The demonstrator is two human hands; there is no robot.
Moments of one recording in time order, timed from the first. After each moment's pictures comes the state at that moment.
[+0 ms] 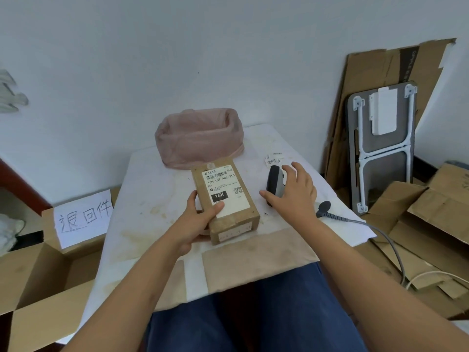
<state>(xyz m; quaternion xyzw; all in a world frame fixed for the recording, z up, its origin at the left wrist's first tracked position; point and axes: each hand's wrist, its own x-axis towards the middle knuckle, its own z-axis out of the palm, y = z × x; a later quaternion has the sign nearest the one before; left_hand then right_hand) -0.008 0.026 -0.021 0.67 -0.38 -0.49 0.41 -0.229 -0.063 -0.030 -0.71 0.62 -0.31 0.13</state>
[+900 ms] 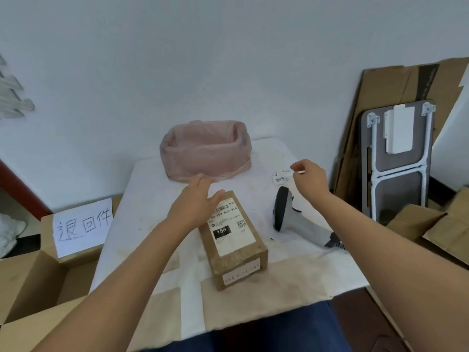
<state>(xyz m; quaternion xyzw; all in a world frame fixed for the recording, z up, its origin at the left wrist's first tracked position) 0.006 -0.042 0.025 0.76 -0.62 -0.11 0.18 -0.237 -0.178 -0.001 -0.65 0.60 -0.38 0.28</state>
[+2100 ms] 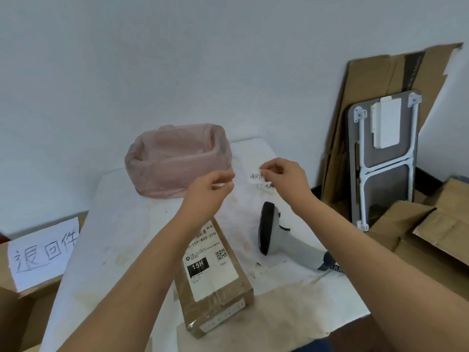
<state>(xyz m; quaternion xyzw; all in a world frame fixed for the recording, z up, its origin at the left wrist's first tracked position) -0.046 -0.107 0.044 0.66 -0.54 -0.32 0.41 -0.222 -0.196 0.016 -0.61 0.52 -0.44 0.41</state>
